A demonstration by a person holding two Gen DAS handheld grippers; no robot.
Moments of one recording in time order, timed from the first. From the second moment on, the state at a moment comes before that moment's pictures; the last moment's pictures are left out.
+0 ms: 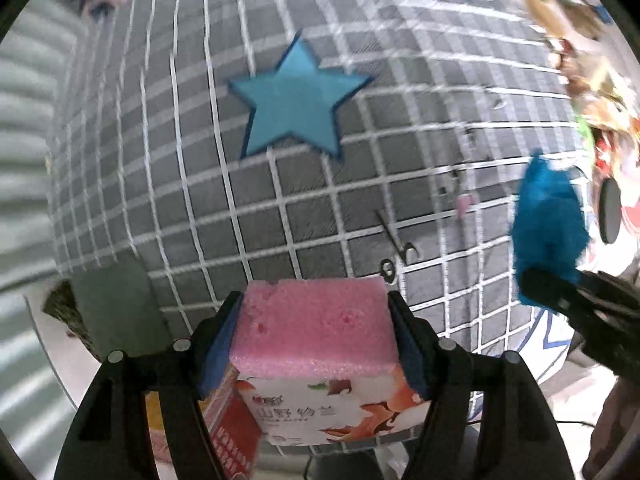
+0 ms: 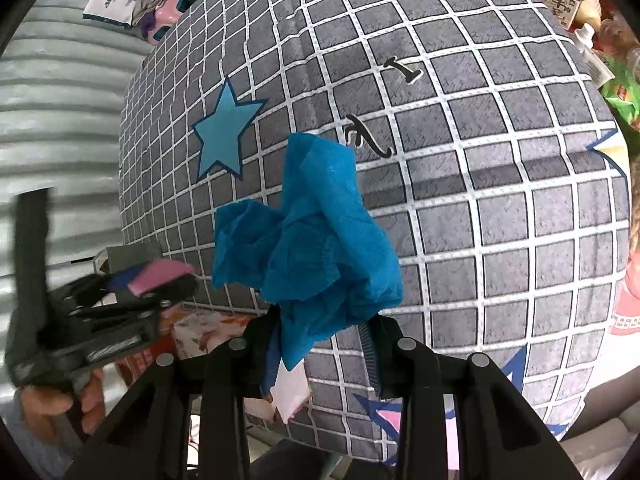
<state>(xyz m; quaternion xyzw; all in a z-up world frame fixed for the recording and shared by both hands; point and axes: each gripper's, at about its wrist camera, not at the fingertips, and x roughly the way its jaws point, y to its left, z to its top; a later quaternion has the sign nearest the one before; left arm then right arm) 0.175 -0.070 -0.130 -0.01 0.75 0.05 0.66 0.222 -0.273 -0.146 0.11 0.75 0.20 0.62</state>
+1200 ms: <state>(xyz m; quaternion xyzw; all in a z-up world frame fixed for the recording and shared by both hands) -0.033 -0.062 -0.039 -0.04 0.65 -0.03 0.75 0.036 -0.185 -0.087 0.00 0.74 0.24 0.63</state>
